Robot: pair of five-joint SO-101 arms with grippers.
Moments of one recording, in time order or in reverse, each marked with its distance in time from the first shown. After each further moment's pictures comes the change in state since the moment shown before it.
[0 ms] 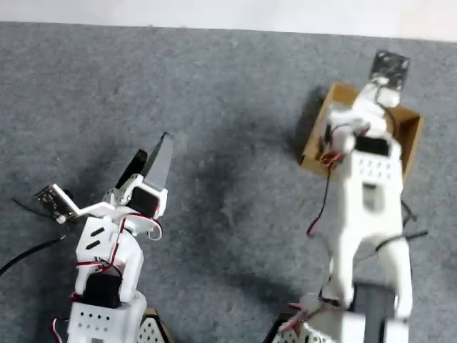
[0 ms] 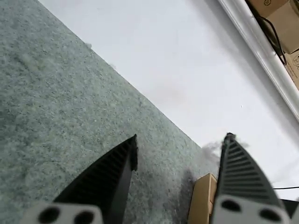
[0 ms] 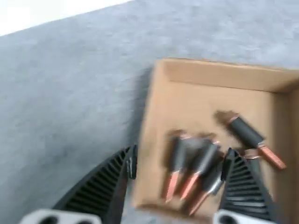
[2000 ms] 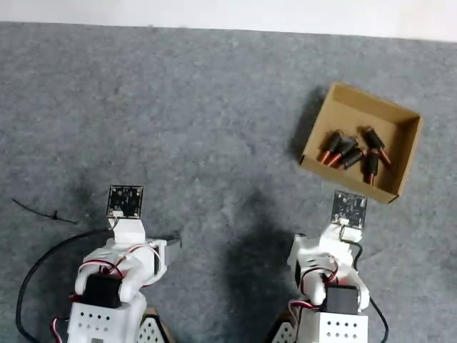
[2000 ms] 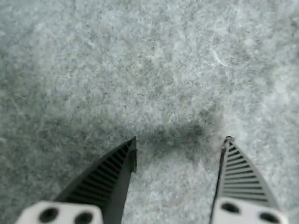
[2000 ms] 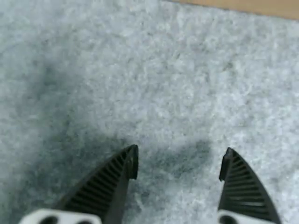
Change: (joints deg) left arm -0.2 -0.1 0.0 54.0 -40.8; right arm -2.2 -86.8 70.1 31.3 -0.2
